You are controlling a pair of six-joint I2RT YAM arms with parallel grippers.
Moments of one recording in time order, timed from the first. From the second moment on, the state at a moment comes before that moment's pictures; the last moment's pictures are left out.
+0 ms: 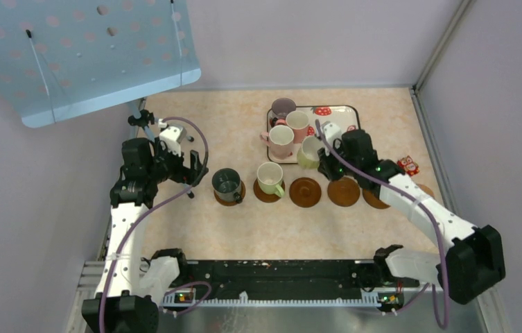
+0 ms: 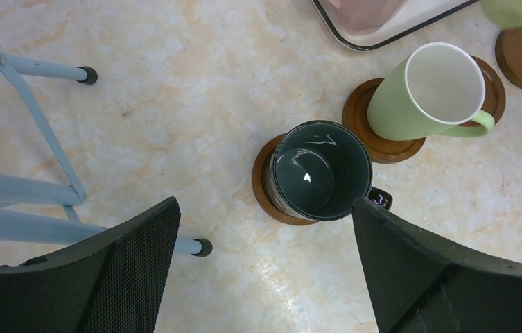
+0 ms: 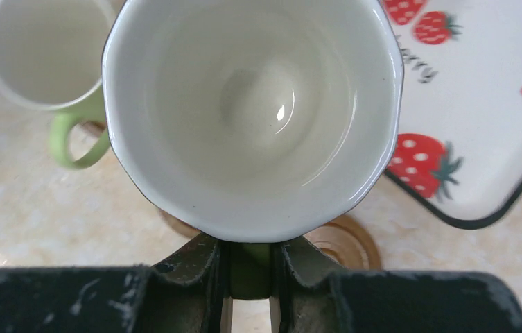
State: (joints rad) left arm 0.09 0.89 0.89 -0.58 0.57 0.21; right arm 0.44 1.21 0.91 -0.37 -0.14 -0.14
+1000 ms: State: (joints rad) left arm 0.09 0.88 0.89 -0.58 0.59 0.20; right arm 0.68 1.14 0.69 -0.38 0.04 -0.02
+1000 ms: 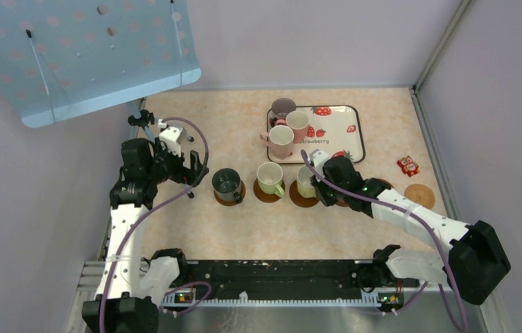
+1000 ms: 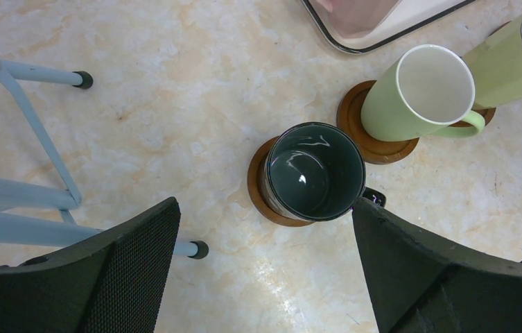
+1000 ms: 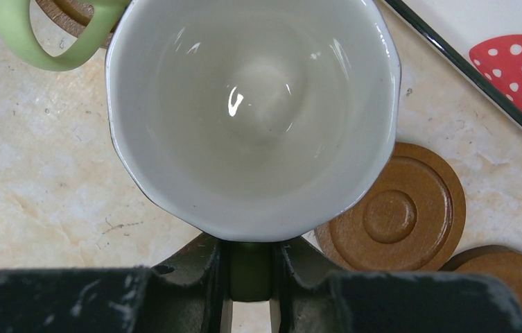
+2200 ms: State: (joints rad) left arm 0.09 0.89 0.89 -0.58 0.59 0.20; right arm 0.68 1.17 0.69 -0.37 0.01 0.06
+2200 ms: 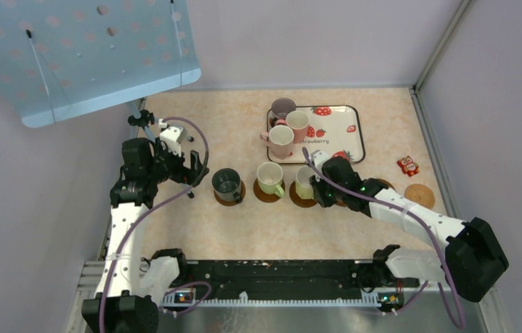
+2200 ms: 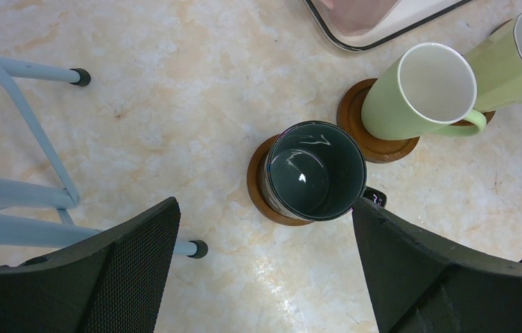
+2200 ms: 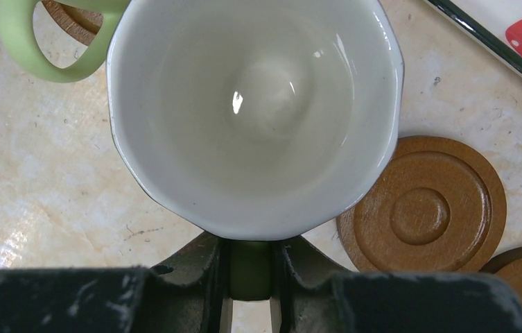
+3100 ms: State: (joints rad) left arm 0.07 0.94 0.90 -0.60 0.66 0.25; right arm 0.68 1.07 0.81 -0.49 -0.11 0.02
